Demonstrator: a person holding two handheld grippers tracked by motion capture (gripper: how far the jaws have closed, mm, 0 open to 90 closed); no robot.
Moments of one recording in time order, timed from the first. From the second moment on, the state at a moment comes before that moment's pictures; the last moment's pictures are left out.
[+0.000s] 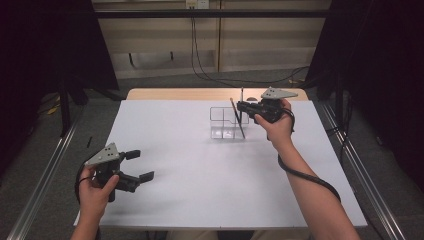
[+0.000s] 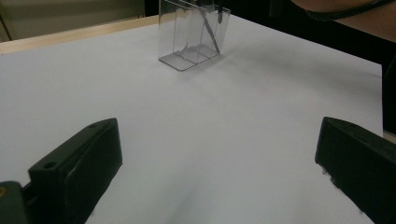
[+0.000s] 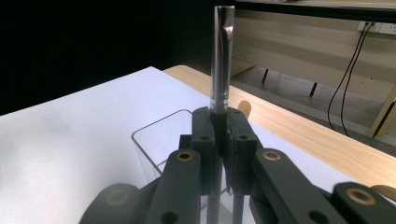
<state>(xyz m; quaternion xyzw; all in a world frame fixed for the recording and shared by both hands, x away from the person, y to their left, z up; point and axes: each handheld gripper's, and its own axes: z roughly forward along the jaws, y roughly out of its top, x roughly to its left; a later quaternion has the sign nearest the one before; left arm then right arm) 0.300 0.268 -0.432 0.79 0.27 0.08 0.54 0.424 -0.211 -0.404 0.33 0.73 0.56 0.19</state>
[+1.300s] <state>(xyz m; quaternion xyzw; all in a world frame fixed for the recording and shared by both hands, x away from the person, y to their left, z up) 0.307 0.263 -0.433 0.79 0.26 0.08 0.54 0.393 -0.211 -0.400 0.30 0.73 0.59 0.15</state>
